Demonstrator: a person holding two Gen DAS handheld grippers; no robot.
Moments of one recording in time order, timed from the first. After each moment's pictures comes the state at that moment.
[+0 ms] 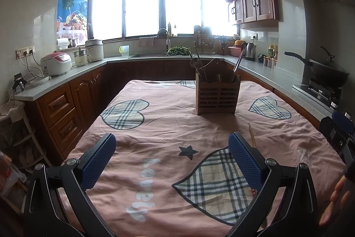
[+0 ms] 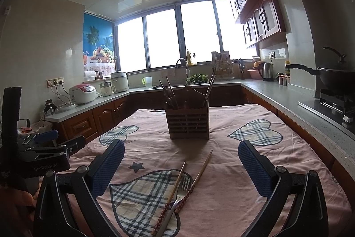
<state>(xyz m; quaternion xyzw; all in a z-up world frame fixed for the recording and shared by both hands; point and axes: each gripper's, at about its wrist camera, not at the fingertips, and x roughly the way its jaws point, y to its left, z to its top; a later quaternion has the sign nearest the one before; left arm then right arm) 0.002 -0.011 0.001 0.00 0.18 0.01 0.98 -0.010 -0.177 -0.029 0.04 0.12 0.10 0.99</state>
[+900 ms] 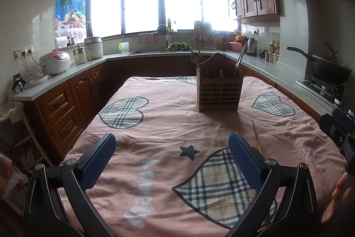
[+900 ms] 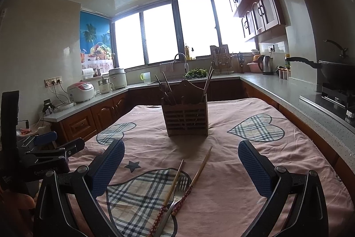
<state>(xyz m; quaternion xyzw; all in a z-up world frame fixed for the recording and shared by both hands) 0.023 -0.012 -0.003 0.01 0.20 0.01 0.98 0.009 -0.181 -0.037 0.05 0.14 0.10 0.98</state>
